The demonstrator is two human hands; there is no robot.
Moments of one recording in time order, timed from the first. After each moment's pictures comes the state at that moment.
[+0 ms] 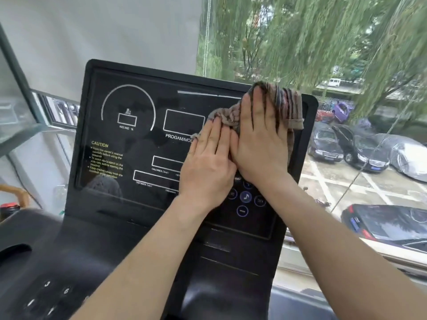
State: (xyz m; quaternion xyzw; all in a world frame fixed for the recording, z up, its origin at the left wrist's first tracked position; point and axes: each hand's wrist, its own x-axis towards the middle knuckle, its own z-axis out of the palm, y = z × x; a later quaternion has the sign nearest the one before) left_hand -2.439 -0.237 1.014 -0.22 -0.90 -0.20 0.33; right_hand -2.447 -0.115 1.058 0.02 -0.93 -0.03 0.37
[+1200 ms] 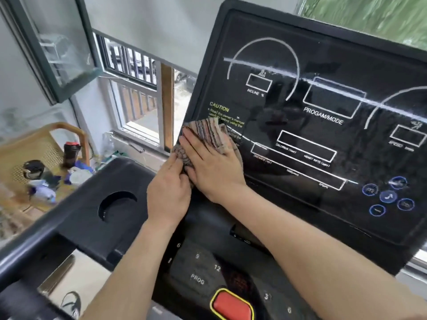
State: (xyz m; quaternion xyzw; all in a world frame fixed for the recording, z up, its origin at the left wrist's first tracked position) left_hand -2.416 -0.502 0.904 0.08 -0.91 -0.34 0.20; right_hand -2.475 -0.387 0.925 0.28 -0.93 -0.14 0.18
